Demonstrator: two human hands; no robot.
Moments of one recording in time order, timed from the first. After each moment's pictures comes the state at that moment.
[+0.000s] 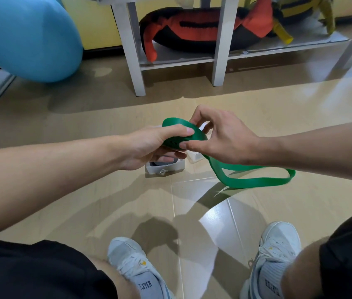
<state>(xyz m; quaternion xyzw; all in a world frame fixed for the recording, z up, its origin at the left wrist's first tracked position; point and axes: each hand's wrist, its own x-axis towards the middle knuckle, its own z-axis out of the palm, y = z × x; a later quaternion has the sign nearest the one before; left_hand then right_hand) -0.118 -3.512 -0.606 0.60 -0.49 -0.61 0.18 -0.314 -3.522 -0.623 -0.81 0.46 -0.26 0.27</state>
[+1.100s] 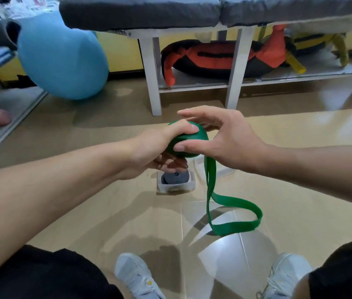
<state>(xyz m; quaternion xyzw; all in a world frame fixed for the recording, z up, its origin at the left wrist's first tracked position) -0.108 -3.490 -0.540 0.62 -0.53 -0.53 0.22 -0.291 -3.517 -0.559 -0.81 0.37 -0.34 0.30</state>
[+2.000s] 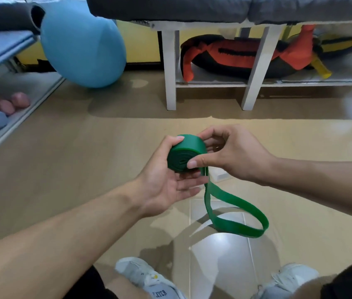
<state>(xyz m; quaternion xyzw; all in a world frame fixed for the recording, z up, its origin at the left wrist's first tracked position) -0.090 -3.452 -0.594 0.55 -0.26 -0.69 0.39 -0.265 -3.510 -0.567 -0.75 0.42 -0.27 0.45</state>
